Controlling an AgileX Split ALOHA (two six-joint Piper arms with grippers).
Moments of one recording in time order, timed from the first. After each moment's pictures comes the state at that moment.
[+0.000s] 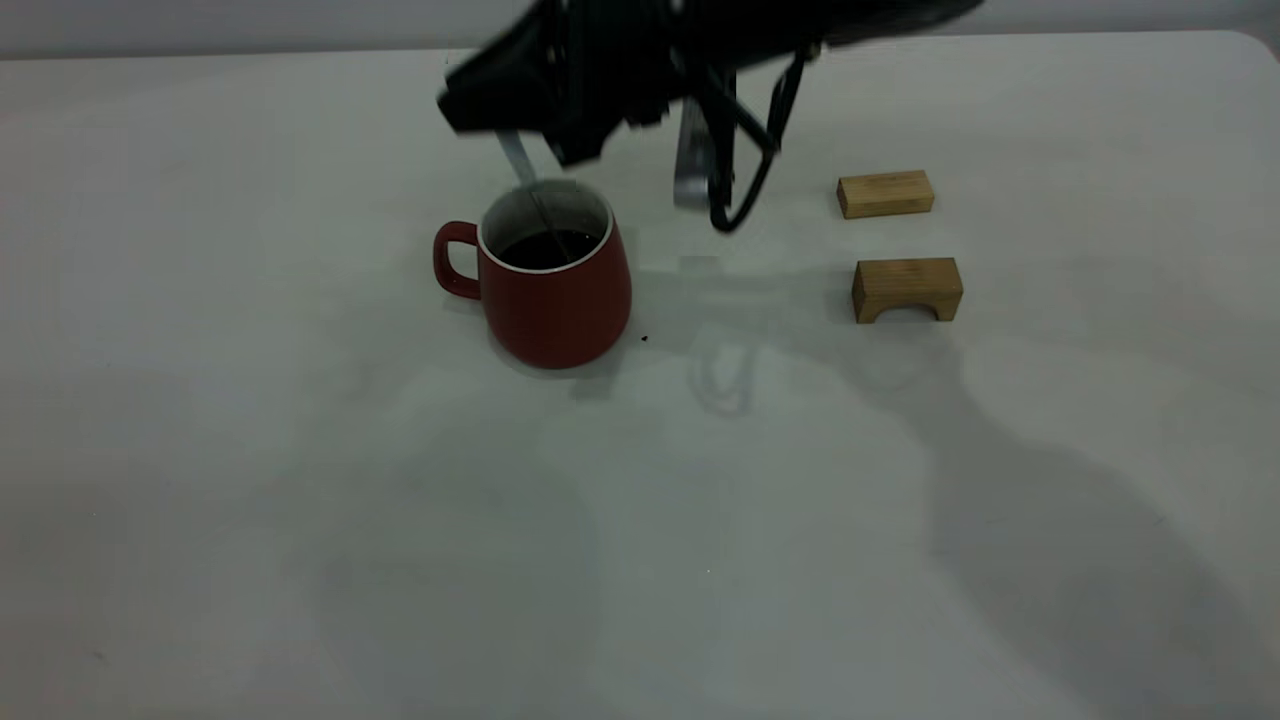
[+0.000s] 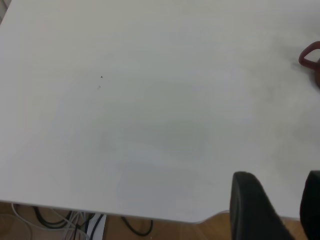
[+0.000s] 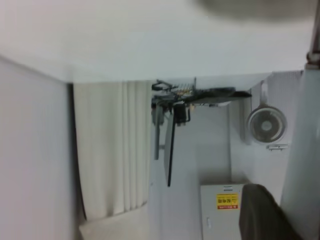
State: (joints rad) left arm 0.00 -0.02 -0.49 0.08 1.14 -0.13; right arm 0.45 2.51 -1.61 1.76 0.85 0.71
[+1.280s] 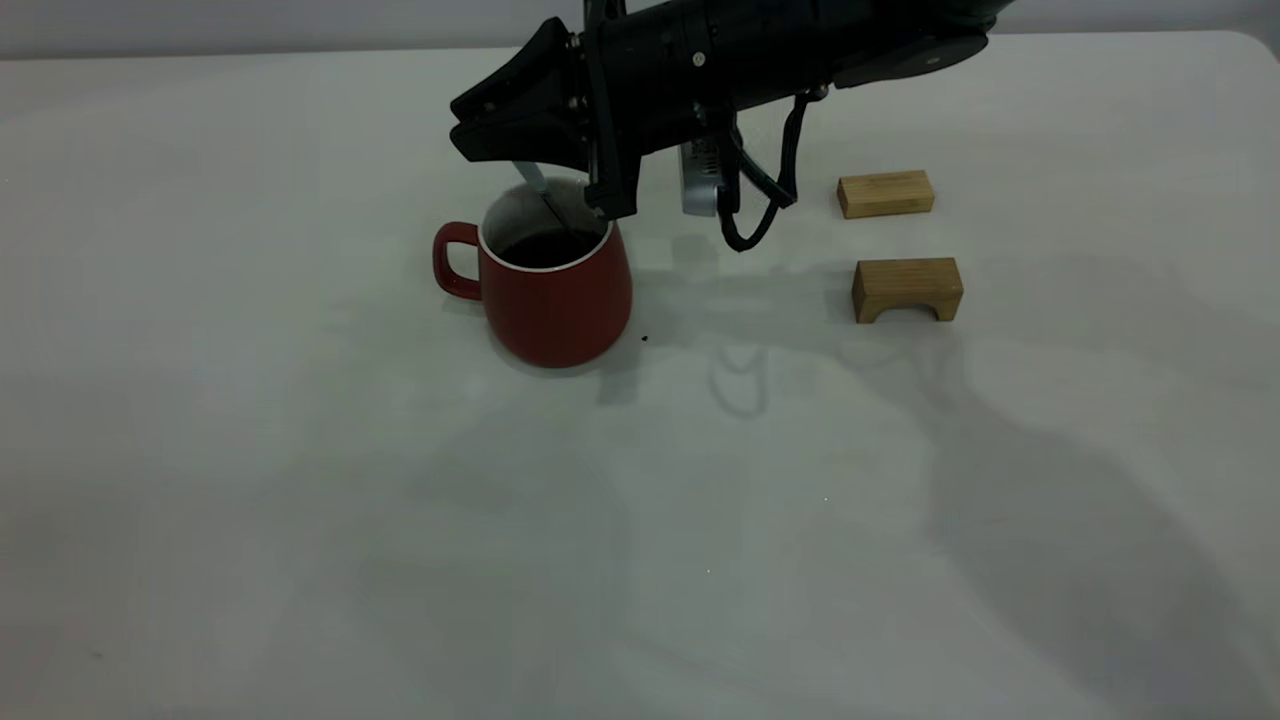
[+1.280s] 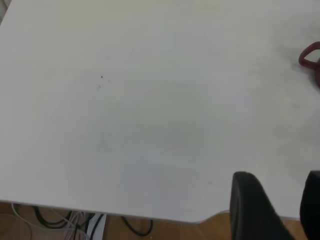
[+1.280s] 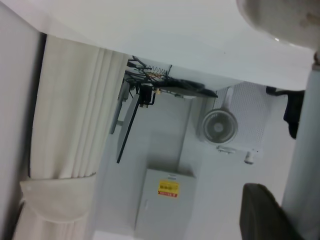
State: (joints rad) left arm 0.00 -0.02 -0.49 0.08 1.14 -0.14; right arm 0.42 2.56 -1.63 1.76 0.95 0.41
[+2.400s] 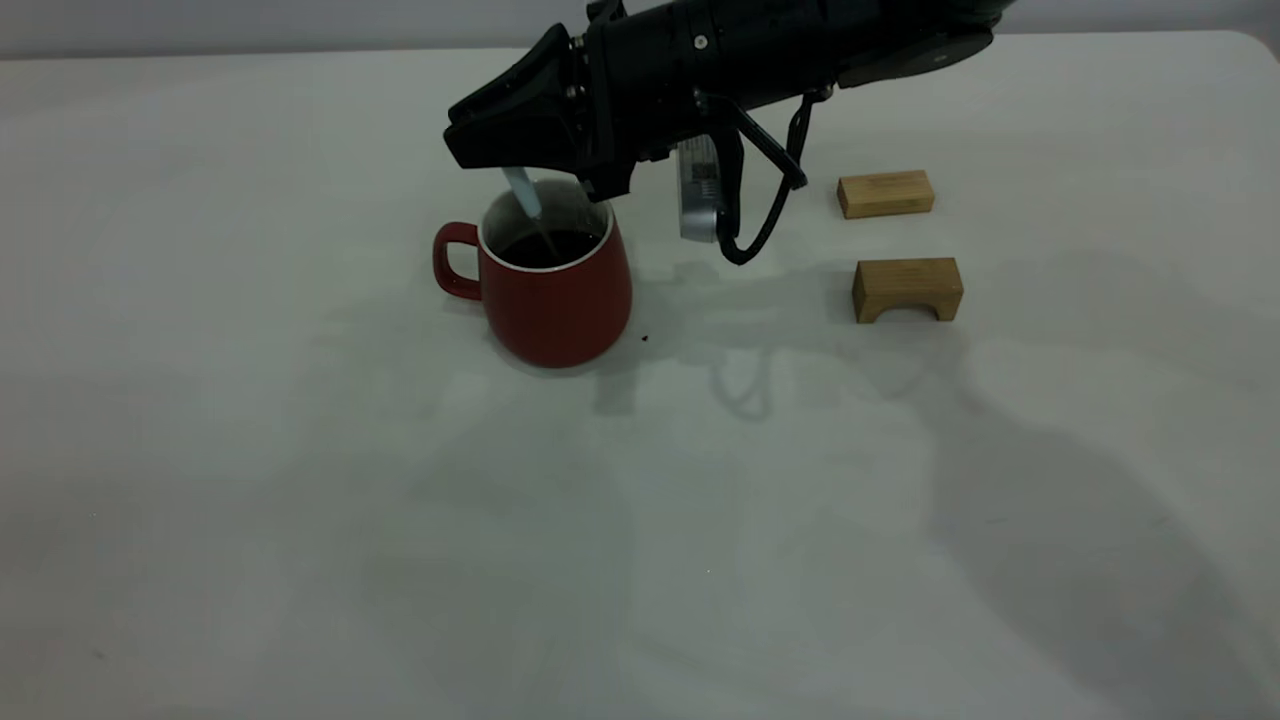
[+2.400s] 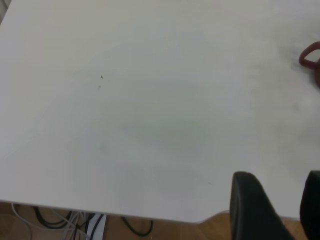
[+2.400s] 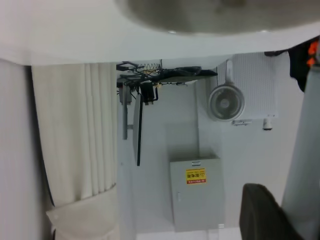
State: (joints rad) left arm 0.00 -0.02 -0.49 0.08 1.14 -0.14; right arm 0.43 2.56 -1.63 1.73 1.00 0.69
